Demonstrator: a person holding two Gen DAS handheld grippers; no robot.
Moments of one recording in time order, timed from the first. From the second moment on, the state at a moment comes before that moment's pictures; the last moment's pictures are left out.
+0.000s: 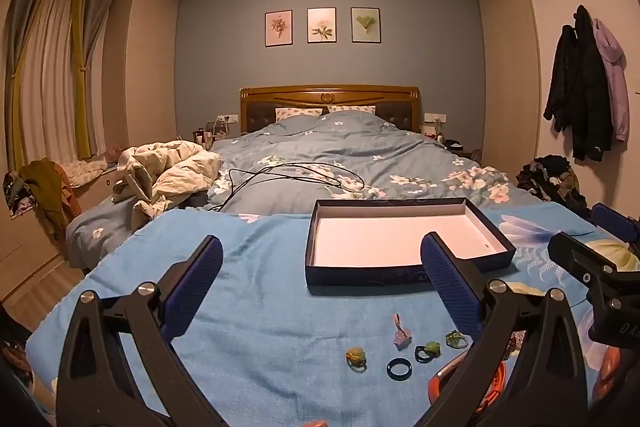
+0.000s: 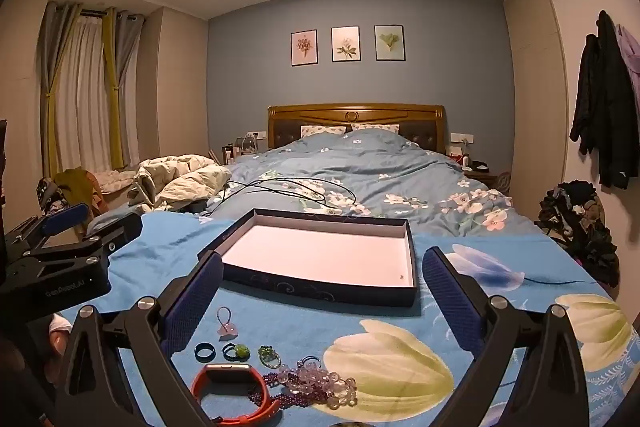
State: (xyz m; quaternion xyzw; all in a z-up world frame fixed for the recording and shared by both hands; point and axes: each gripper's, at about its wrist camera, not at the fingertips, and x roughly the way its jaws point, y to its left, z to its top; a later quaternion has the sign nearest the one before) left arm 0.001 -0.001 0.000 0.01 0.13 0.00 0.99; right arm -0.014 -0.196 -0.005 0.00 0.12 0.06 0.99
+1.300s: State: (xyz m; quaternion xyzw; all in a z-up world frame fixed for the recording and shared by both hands) left arm -0.004 -0.005 0.000 0.02 0.12 0.00 0.99; right arm -0.016 -0.195 -0.002 0.00 0.12 0.07 0.99
